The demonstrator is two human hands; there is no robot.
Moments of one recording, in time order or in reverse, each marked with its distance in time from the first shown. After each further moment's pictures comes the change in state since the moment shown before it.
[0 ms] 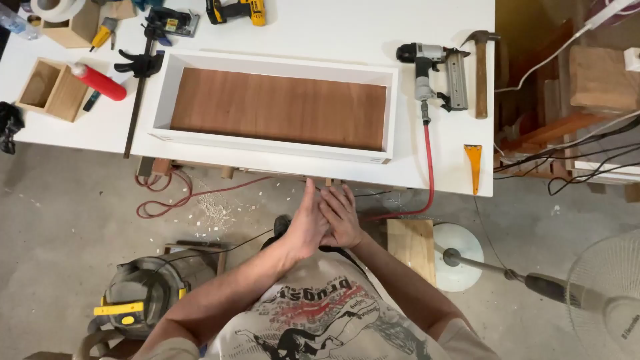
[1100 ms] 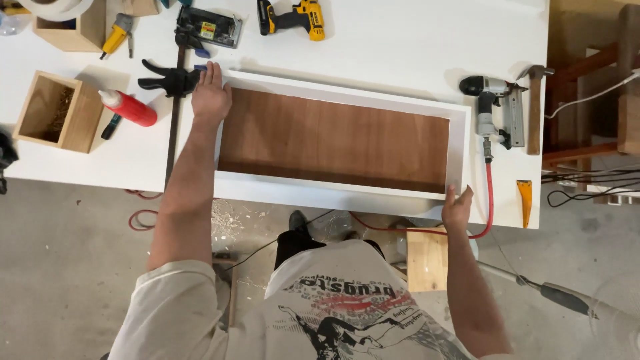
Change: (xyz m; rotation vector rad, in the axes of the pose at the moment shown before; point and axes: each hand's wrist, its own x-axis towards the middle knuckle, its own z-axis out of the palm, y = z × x) left_hand 0.319 0.303 -0.620 1.743 0.683 0.474; right_hand 0.056 0.137 -0.005 -0.525 -0.050 1.670
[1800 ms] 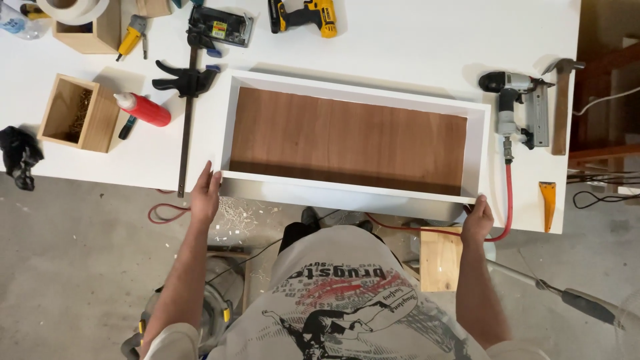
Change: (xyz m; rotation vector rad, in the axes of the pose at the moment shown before) left_hand -0.275 0.034 -0.095 -0.775 -0.042 -0.536; right_hand 0.045 0.126 0.037 0.689 0.212 -0.015
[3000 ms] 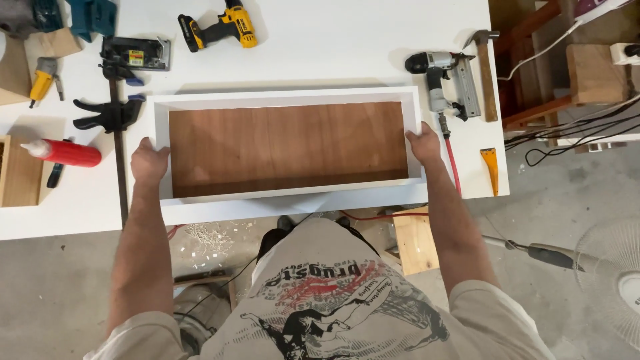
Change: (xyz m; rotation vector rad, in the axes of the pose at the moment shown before) left_hand 0.192 0.008 0.054 0.706 0.055 0.261; right_hand 0.118 -0.097 0.086 -0.669 -0.362 -0.083
